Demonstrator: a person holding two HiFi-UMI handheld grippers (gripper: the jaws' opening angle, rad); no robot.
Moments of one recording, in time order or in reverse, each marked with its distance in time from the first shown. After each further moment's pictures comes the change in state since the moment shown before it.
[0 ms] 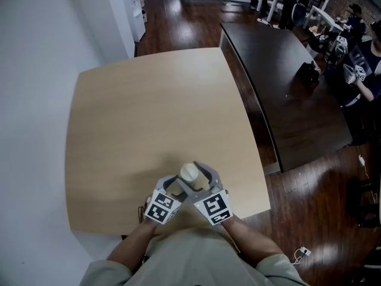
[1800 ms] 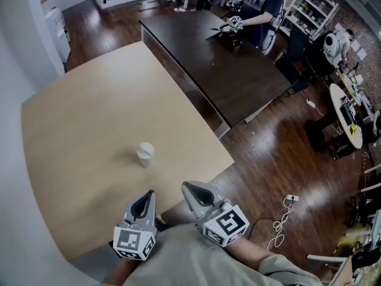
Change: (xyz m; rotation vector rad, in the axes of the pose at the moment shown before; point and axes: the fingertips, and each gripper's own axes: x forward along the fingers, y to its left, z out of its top) left arm -0.158 -0.095 0.062 -0.034 -0.434 -0.095; right arm -0.184 0.057 0.047 0.293 -0.077 -0.381
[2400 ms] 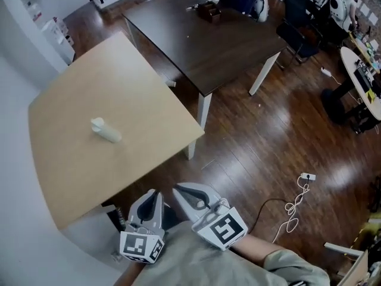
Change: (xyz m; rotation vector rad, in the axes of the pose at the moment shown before) left arm 0.007 -0.193 -0.030 0.078 0.053 0.071; right arm -0.164 -0.022 -0.015 -0.019 -0.099 0.147
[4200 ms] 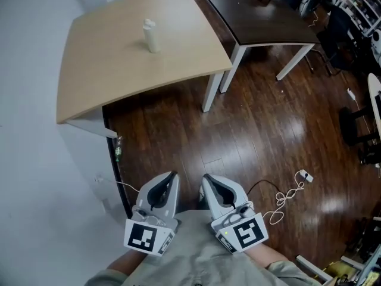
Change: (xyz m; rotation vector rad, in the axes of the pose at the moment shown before) left arm -0.187 -0.172 -0.057 -0.065 -0.144 0.185; right arm -0.217 0.139 -0.067 0.027 0.074 0.018
